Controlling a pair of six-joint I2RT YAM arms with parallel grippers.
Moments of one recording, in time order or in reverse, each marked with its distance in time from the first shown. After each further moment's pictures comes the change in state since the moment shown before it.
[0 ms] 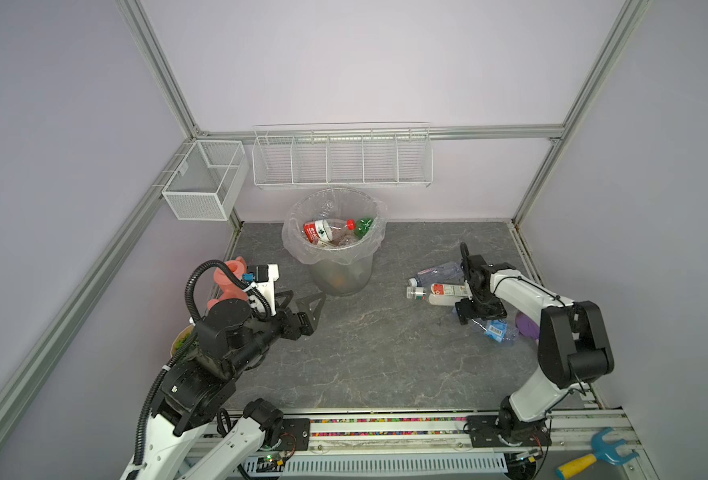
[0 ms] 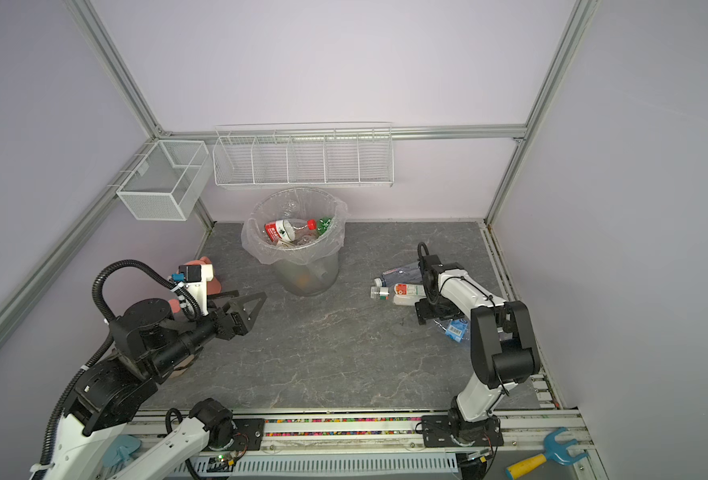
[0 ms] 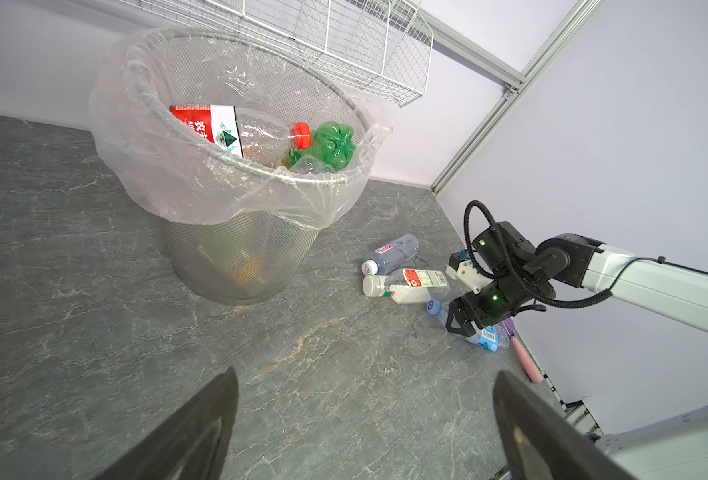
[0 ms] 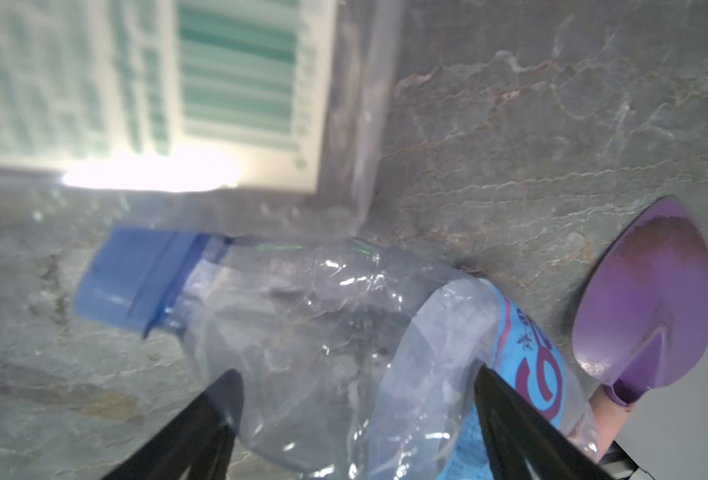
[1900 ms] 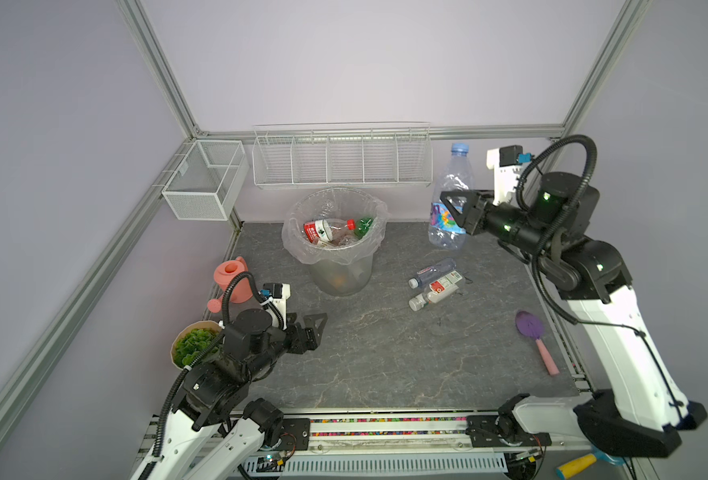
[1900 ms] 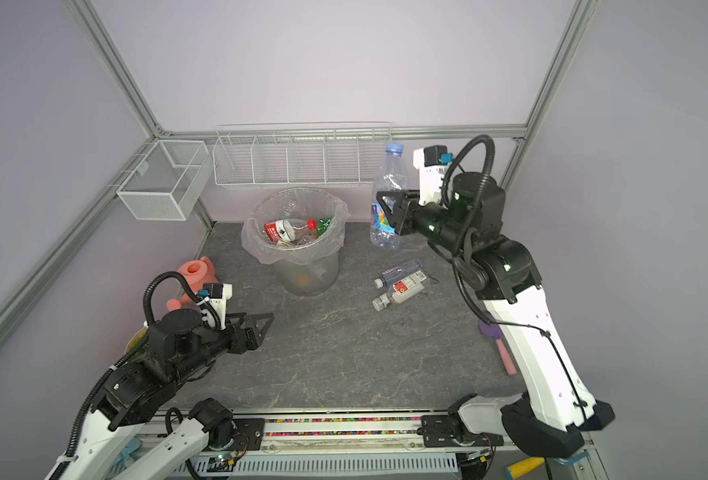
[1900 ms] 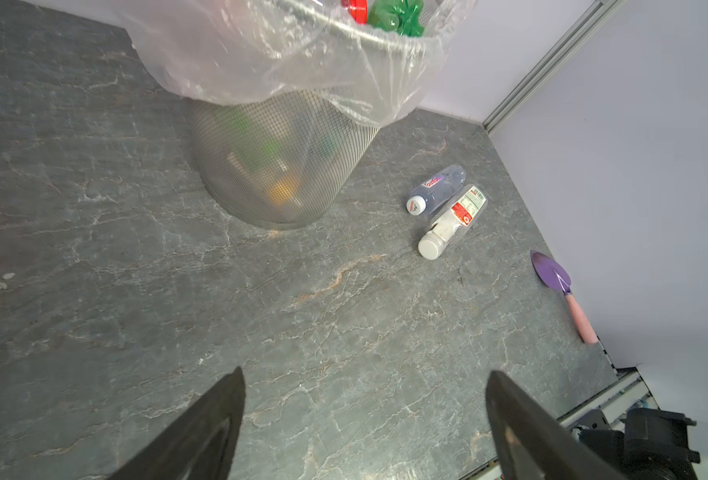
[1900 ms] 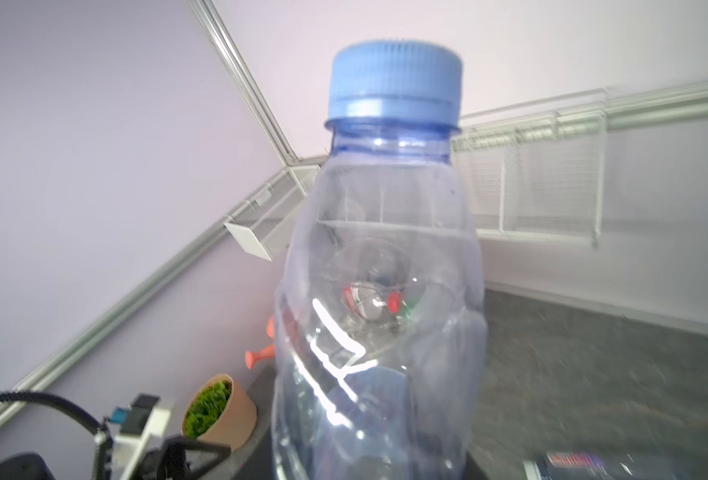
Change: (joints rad) left arm -0.031 -0.064 -0.209 -0.052 -0.035 -0.035; right arm 0.335 -0.299 0.855 0.304 -0.421 0.292
